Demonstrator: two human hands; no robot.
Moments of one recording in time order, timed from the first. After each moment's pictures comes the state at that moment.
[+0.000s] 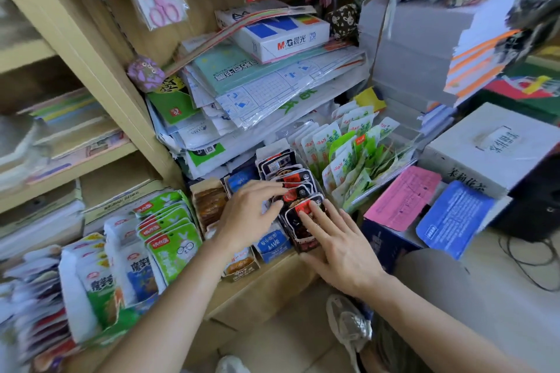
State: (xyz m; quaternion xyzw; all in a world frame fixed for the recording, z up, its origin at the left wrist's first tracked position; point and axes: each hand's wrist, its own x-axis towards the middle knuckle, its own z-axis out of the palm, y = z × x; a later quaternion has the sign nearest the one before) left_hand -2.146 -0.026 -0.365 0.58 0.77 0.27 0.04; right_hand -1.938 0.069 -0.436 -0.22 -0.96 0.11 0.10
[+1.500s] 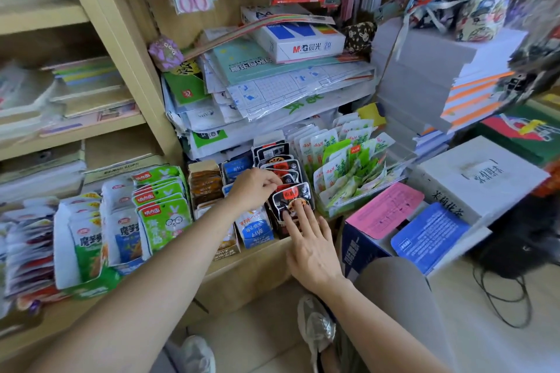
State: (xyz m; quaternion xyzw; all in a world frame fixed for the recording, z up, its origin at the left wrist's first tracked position) left_hand -2.149 0.020 -0.380 0.47 0.84 0.25 0.14; right_hand -1.949 0.060 -0.465 -0.23 -0.96 0.10 0.10
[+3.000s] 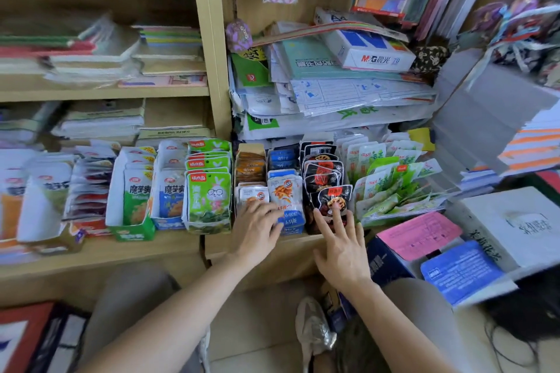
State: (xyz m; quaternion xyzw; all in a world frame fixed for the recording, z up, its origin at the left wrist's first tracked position) left_hand -2.107 -0.093 -0.470 0.43 0.86 0.22 -0.15; right_hand -1.950 0.065 -0.454 -0.23 -0.97 0.06 0.02
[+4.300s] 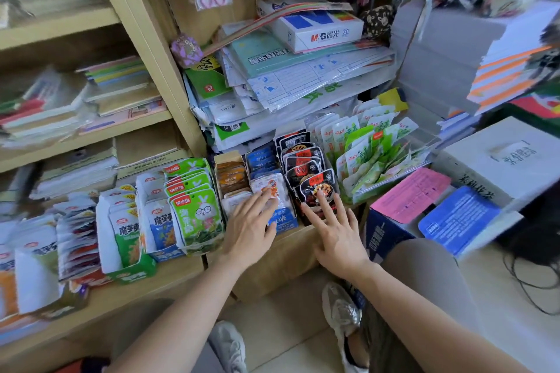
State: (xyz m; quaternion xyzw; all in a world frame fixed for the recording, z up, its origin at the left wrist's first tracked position) left_hand -2.122 -0.094 -0.448 0.53 0.83 0.12 -0.09; right_hand -1.945 0.055 -0.461 -0.23 -0.96 0.13 0.05
